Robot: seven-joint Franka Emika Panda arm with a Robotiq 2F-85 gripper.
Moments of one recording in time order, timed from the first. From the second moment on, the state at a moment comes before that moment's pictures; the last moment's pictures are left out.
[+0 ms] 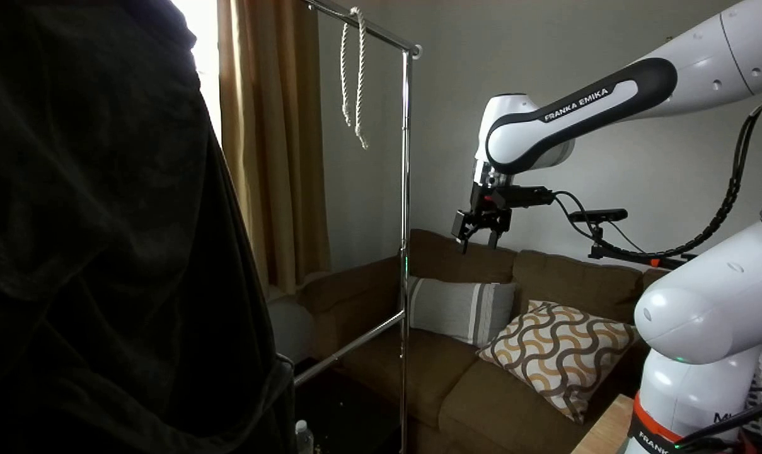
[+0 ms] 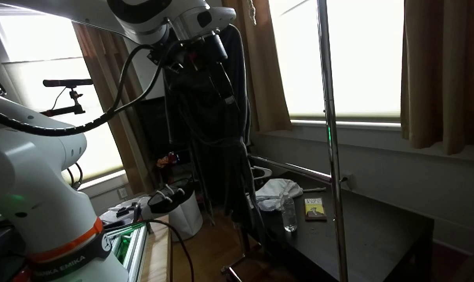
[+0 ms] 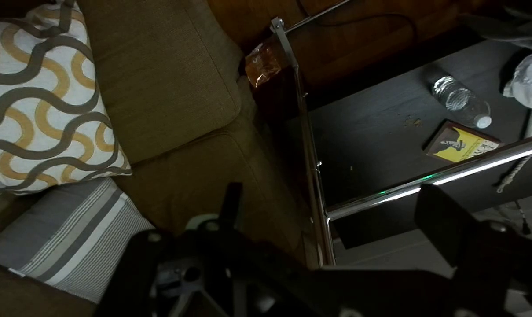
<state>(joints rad) -0.07 -0.69 0.07 -2.62 -0.04 2.16 0.19</state>
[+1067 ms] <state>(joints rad) 0.11 -0.66 0.13 -2.30 -0.02 2.24 0.05</state>
